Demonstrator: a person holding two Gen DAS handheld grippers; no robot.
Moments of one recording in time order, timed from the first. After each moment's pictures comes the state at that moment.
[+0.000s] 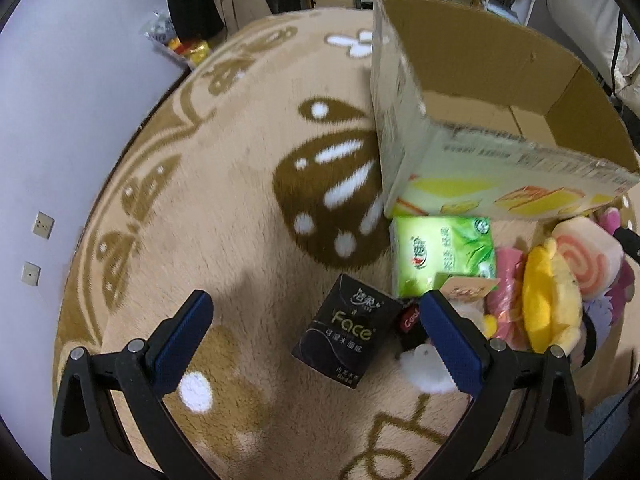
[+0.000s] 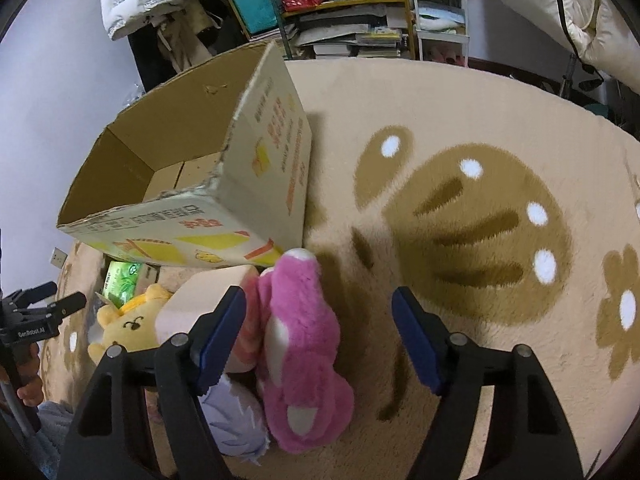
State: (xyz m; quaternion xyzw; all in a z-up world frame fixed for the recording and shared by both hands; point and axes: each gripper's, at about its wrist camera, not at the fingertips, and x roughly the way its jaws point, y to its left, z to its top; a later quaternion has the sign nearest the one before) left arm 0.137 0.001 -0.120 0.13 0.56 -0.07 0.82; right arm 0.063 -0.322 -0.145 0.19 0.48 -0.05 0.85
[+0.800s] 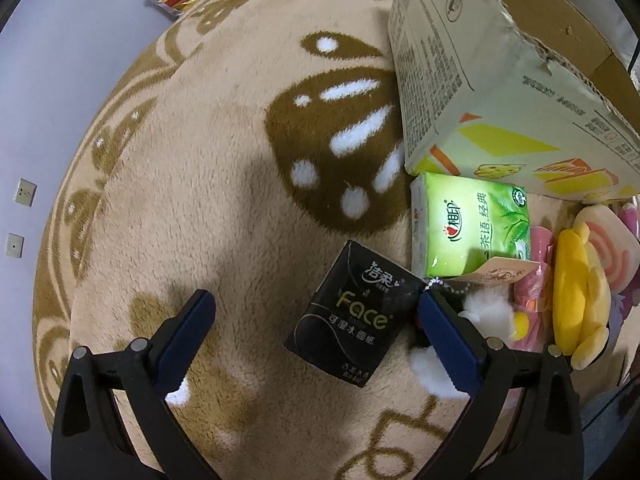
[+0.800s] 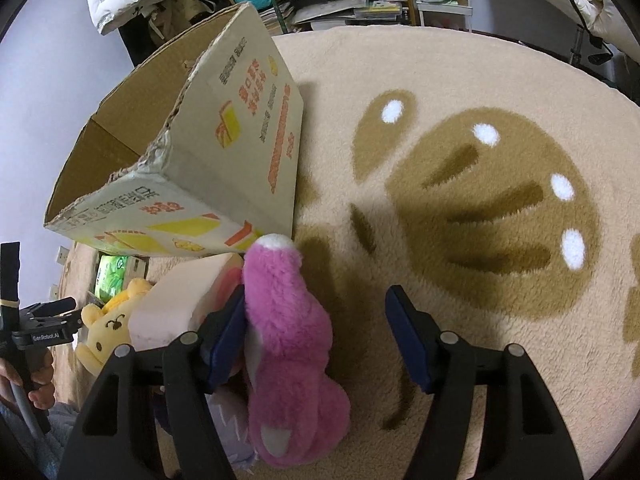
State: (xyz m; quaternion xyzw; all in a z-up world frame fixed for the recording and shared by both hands) left arm 0.148 0.011 -0.154 0.10 0.62 -0.07 0.77; right arm 0.073 -0.331 -0.170 0.21 0.51 -0.03 0.83
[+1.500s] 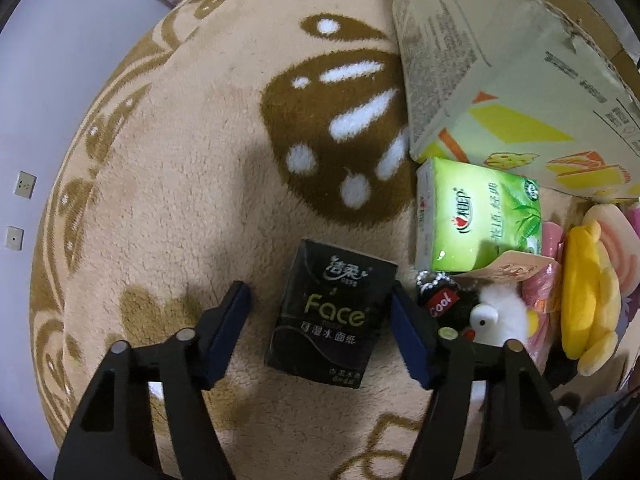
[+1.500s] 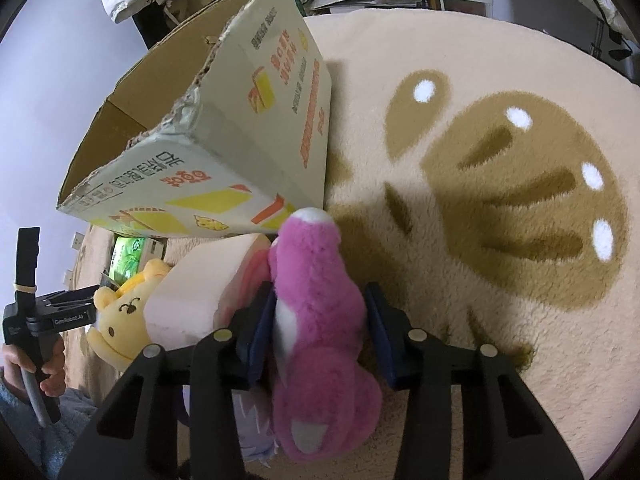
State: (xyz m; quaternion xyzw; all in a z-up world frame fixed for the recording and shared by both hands) left arm 0.158 0.015 -0.174 0.10 0.64 -0.05 0.76; right arm 0.076 -0.312 -0.182 0.22 0.53 0.01 0.82
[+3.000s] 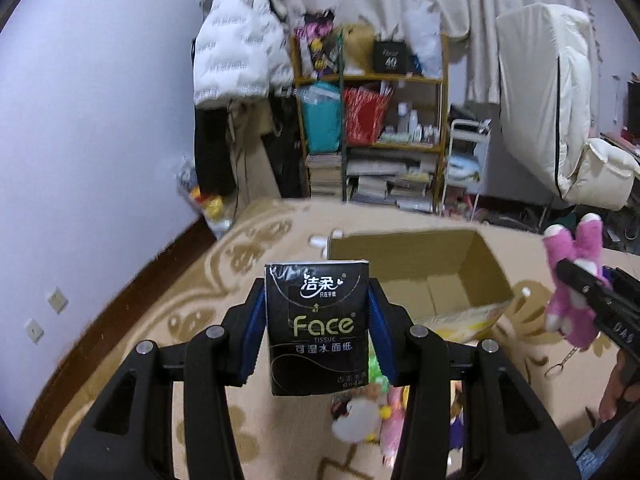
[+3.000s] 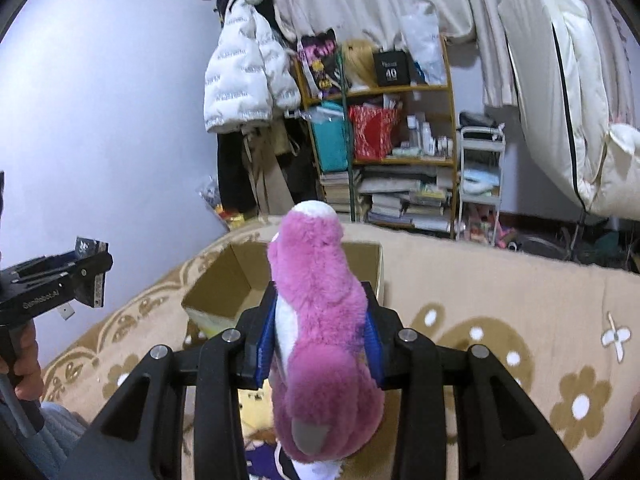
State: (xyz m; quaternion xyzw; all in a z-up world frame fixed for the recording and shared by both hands) left arm 0.048 -0.030 0.050 0.09 0.28 -0.10 0.95; right arm 0.011 -0.259 -0.009 0.09 0.23 0.00 0.97
